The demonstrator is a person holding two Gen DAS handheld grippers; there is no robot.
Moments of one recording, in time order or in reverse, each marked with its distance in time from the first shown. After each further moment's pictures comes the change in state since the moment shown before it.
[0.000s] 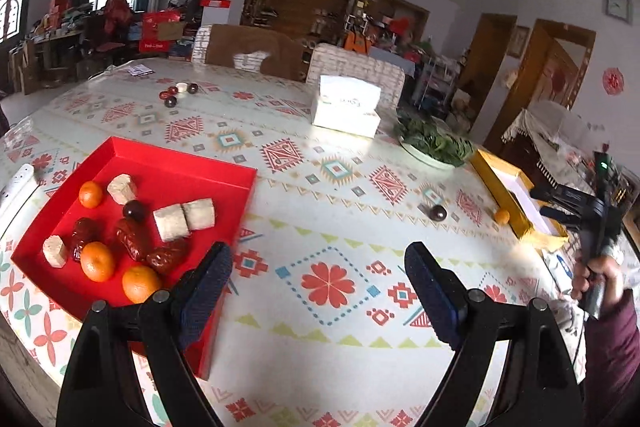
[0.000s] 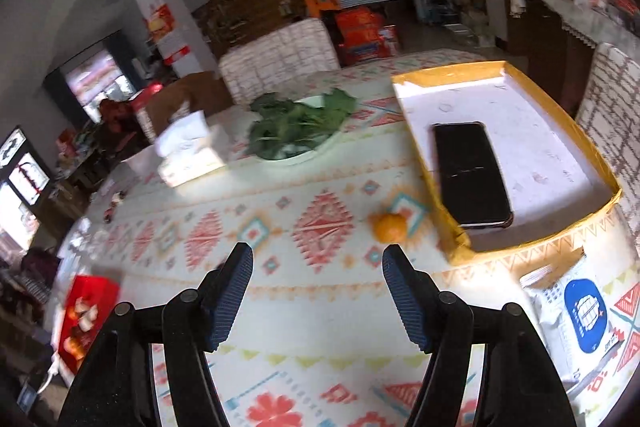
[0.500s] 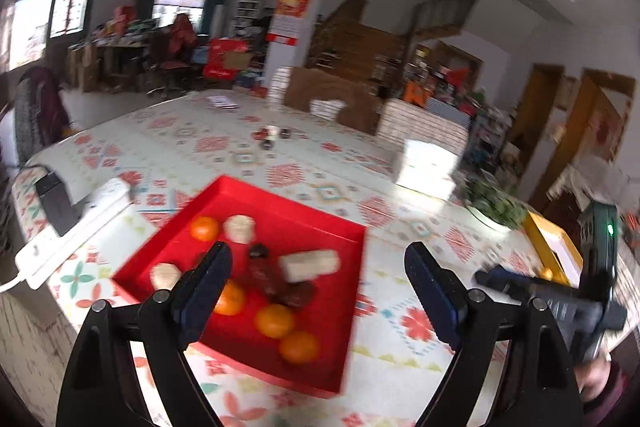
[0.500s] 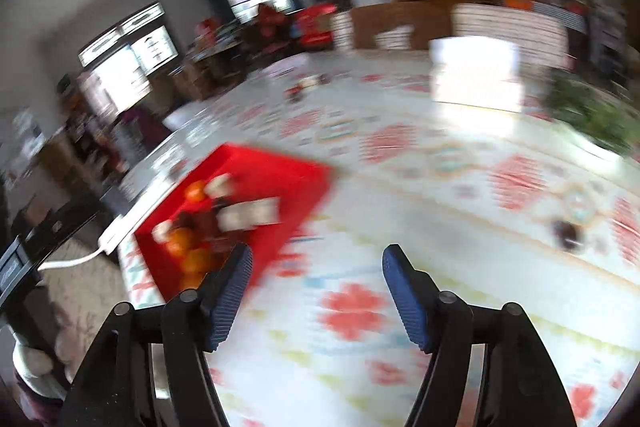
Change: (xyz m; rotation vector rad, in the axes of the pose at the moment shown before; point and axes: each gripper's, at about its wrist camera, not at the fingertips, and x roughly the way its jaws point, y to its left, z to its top) left arm -0.063 0.077 0.017 -0.103 -0.165 0.167; right arm 0.027 0.252 -0.114 -0.421 0.141 0.410
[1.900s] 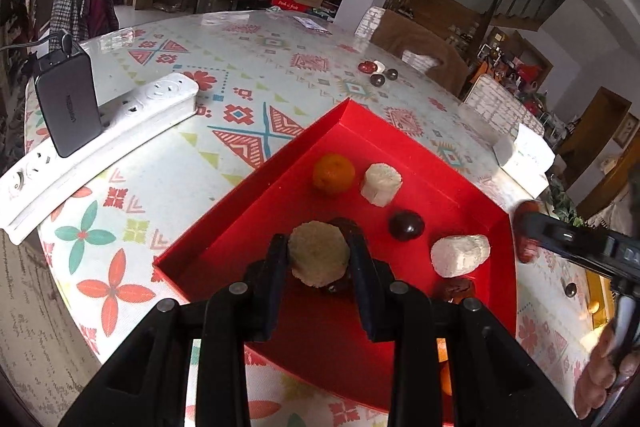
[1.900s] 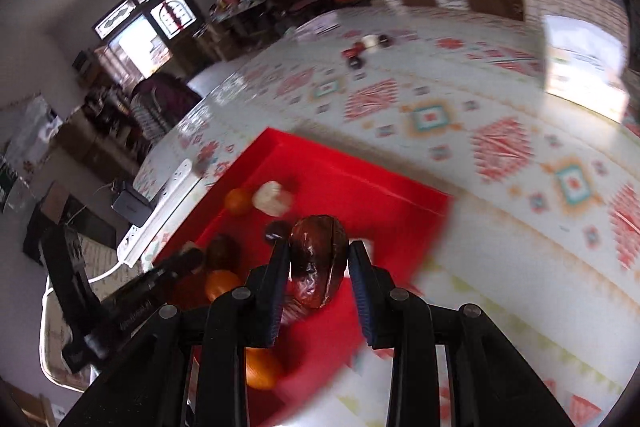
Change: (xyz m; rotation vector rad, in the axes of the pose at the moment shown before) left arm 0.090 0.137 -0.026 -0.254 0.191 0.152; right arm 0.127 0.102 0.052 -0.049 0.204 0.168
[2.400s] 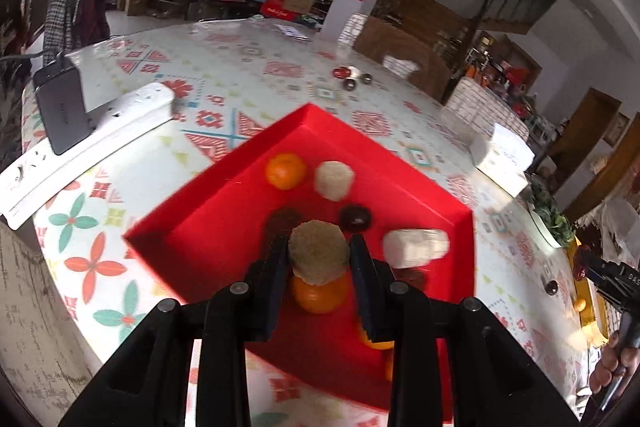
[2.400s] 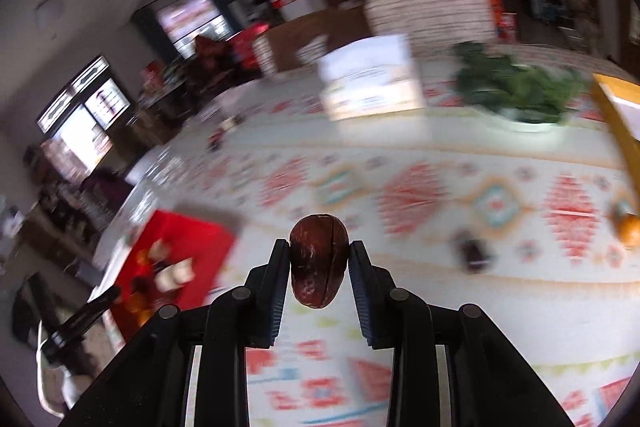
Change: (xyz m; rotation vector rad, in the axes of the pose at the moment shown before) left arm -0.018 -0.031 -0.009 0.009 -0.021 -0.024; right arm -0.155 -0.154 -0.051 0.231 -0.231 -0.178
